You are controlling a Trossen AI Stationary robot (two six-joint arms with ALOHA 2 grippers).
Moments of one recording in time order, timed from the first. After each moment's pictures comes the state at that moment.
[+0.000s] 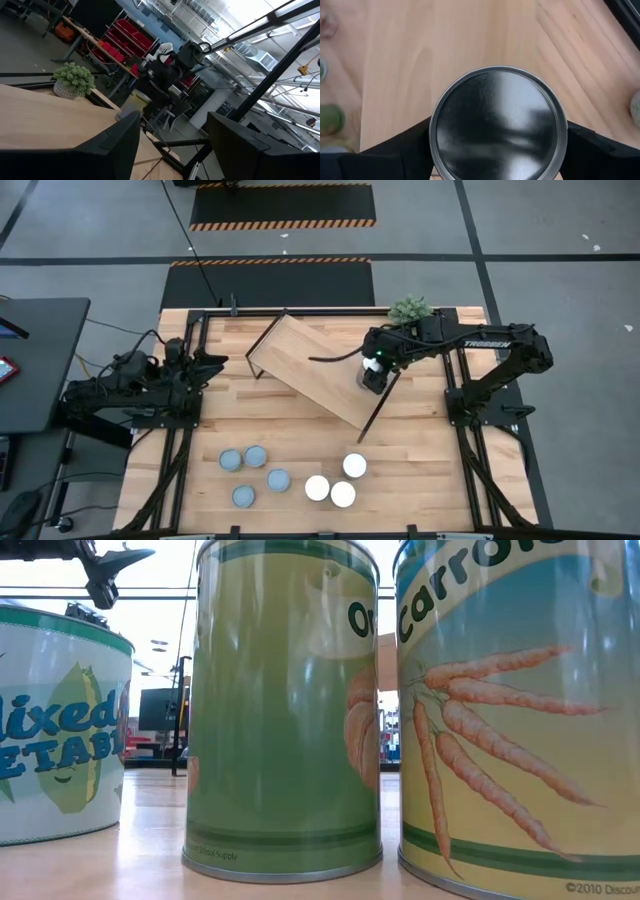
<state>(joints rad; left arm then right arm) 0.03 0.08 0.39 -0.11 -0.16 -0.70 -0.06 1.45 1.48 -1.19 0.15 0.52</state>
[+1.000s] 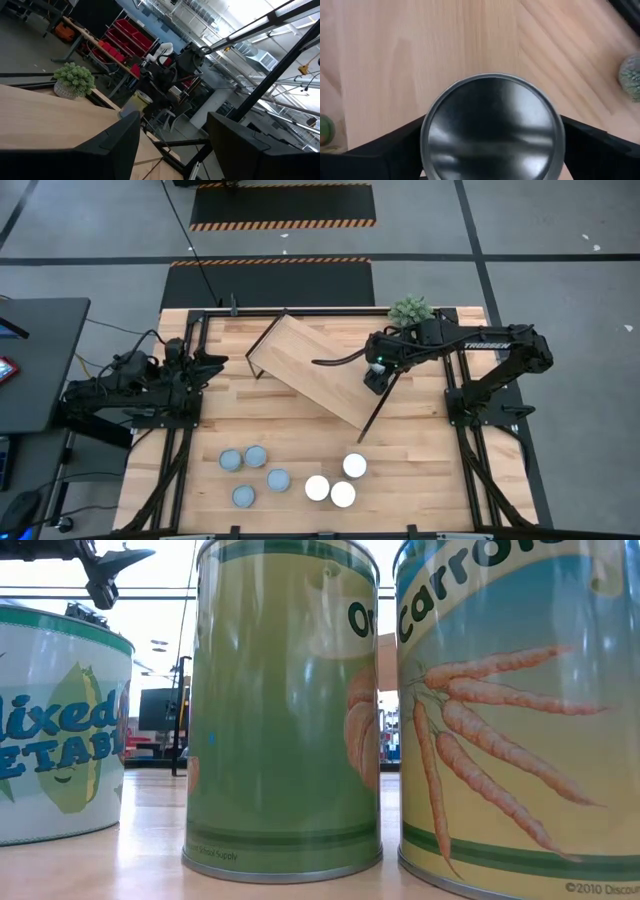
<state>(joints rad) 0.03 0.08 0.39 -0.11 -0.16 -0.69 -0.03 1.45 1.48 -1.27 0.19 0.66</state>
